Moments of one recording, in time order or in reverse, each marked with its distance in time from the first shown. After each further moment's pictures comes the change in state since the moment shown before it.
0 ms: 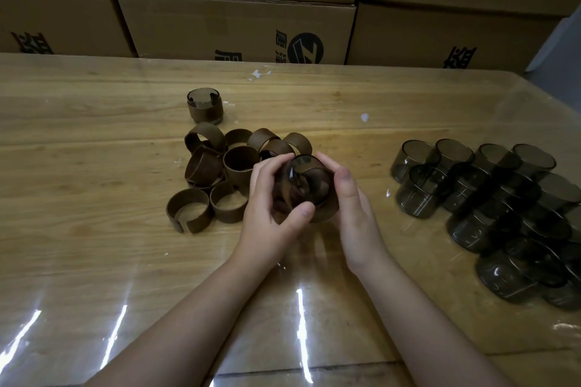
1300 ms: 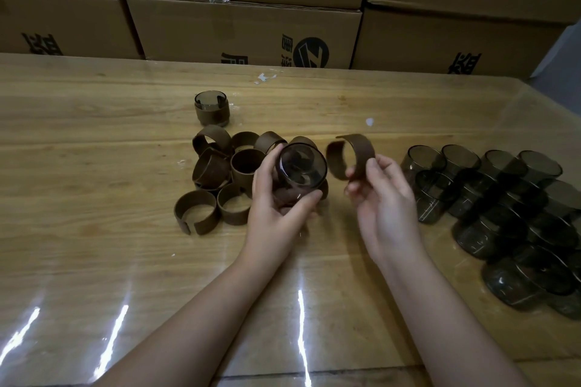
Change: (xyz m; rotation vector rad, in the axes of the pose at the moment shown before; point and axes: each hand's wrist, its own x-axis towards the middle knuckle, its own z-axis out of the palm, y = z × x) left_hand 0.002 -0.001 0.007 -0.296 0.073 -0.159; right_hand 0.016 -0.002 -0.021 0.460 0.249 0.050
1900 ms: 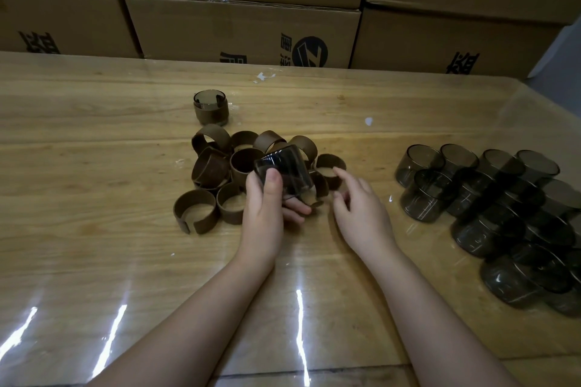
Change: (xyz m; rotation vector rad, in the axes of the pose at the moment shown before) left_hand 0.005 -0.002 -0.002 -0.125 0.097 -0.218; right_hand 0.013 0.031 -0.016 -1.408 -0.116 -0.157
